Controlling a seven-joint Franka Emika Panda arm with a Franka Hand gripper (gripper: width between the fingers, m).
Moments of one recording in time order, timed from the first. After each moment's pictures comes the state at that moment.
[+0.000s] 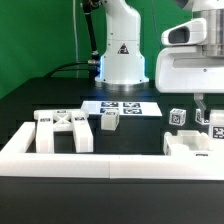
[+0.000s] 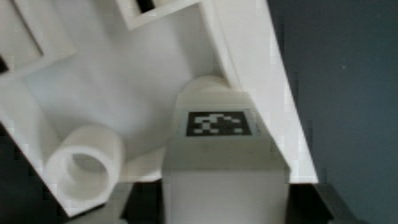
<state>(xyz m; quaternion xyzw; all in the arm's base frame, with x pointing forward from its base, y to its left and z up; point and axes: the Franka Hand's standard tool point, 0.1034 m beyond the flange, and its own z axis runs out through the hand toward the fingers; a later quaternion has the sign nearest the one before) 0.620 0.121 0.079 -0.96 0.26 -0.02 0.05</state>
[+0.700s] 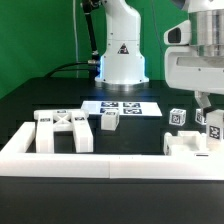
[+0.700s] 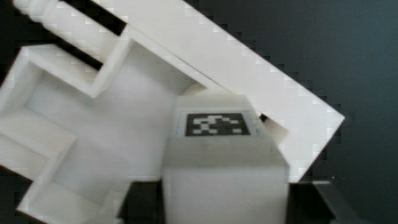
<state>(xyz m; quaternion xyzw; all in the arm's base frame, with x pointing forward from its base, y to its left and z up) 0.620 0.120 0.079 -0.89 0.44 0.00 0.06</state>
